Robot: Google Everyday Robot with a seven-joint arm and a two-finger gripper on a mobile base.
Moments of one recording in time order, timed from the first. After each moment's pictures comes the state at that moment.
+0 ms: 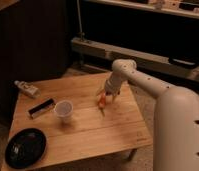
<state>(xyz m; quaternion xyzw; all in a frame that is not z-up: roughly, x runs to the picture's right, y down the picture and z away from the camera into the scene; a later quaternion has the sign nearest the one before) 0.054 0.049 0.922 -0.15 -0.34 -0.54 0.76</state>
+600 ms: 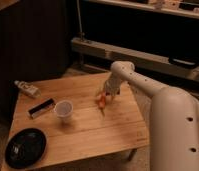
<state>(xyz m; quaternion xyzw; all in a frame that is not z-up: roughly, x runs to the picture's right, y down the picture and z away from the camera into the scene) 0.034 0.049 0.929 -0.15 -0.35 -0.55 0.74</state>
